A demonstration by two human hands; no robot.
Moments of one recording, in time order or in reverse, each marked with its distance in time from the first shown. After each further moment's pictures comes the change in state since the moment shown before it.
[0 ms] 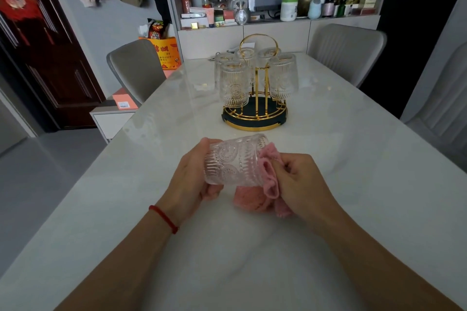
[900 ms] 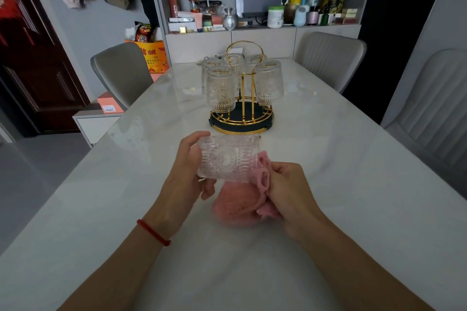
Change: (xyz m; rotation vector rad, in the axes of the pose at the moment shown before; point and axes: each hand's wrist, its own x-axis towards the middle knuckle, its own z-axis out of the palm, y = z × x) left_hand -0.009 -0.003 0.008 0.068 -0.067 0.240; right_hand -0.009 -0.011 0.002 0.329 0.077 0.320
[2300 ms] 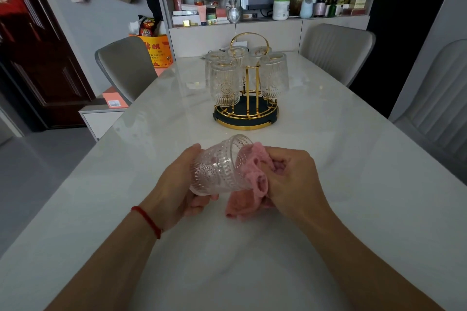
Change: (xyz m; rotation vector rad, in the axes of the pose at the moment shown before) left_hand -0.006 0.013 -0.010 -0.058 -0.007 -0.489; right_hand 0.001 0.005 -0.006 -0.151 -0.060 -0.414
